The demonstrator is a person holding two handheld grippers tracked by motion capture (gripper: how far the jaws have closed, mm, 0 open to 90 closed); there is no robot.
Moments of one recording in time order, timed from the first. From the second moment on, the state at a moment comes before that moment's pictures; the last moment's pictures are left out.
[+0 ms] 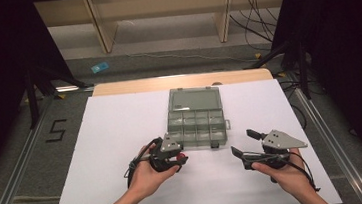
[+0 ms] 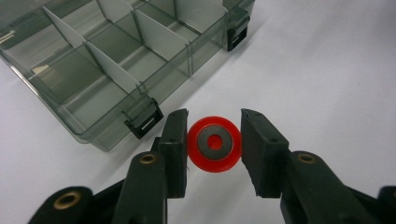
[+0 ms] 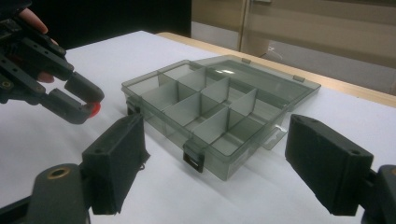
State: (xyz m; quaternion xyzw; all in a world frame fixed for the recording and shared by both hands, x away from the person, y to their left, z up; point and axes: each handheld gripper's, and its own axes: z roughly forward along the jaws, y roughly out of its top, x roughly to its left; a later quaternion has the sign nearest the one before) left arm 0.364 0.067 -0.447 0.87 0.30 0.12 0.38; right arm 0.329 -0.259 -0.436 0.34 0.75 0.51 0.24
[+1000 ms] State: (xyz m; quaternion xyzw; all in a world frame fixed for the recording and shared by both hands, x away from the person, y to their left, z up) left arm 0.374 0.063 -0.433 0.86 0.30 0.14 0.40; right arm 0.330 -0.257 -0.438 0.34 0.74 0.52 0.24
